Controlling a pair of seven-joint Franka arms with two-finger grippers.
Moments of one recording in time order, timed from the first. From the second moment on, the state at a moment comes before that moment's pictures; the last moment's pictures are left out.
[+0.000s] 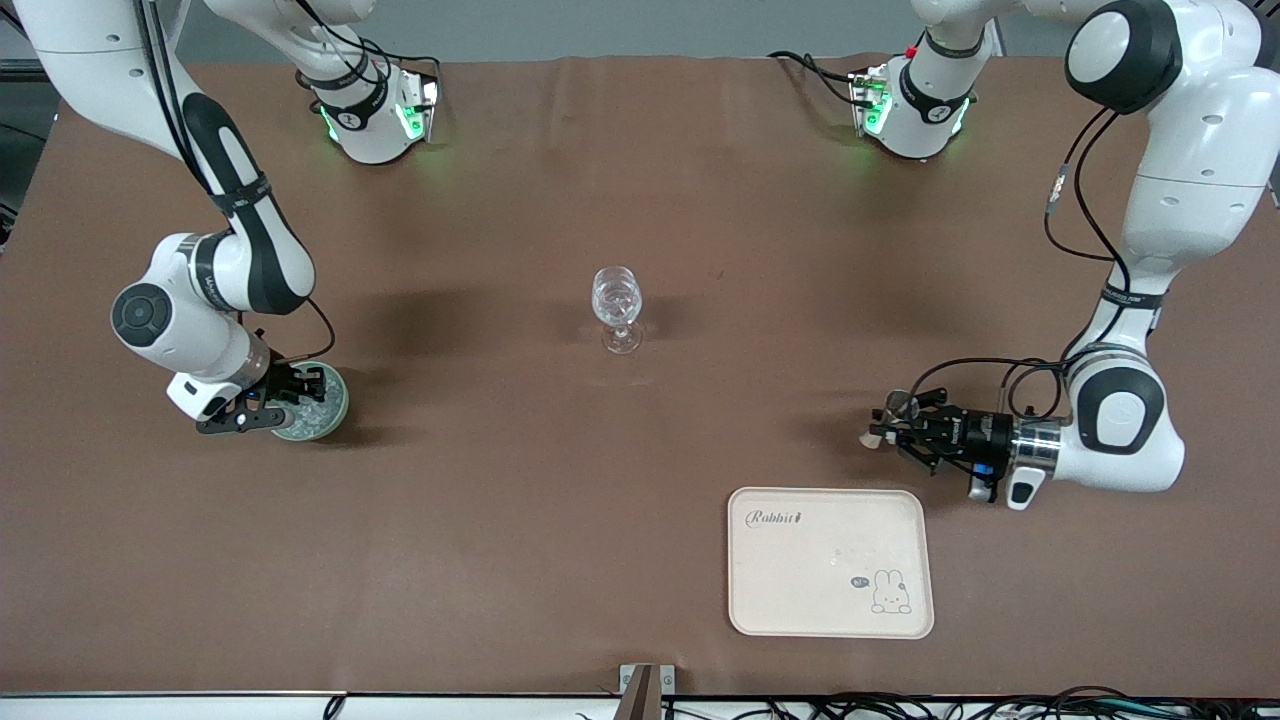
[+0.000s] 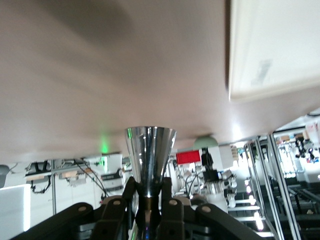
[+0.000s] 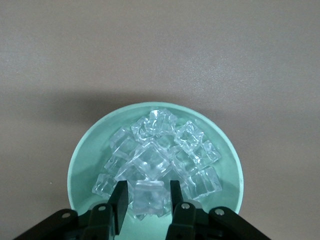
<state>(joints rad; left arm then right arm) 0.30 0.89 -0.34 -1.46 -0.87 1.69 -0.68 -0.03 0.37 -0.02 -2.16 0.01 2.51 -0.17</state>
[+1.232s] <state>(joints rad) -0.11 0.70 -0.49 -1.45 -0.61 2.00 -1.36 -0.03 0.37 -0.02 -2.04 0.01 2.31 -0.14</state>
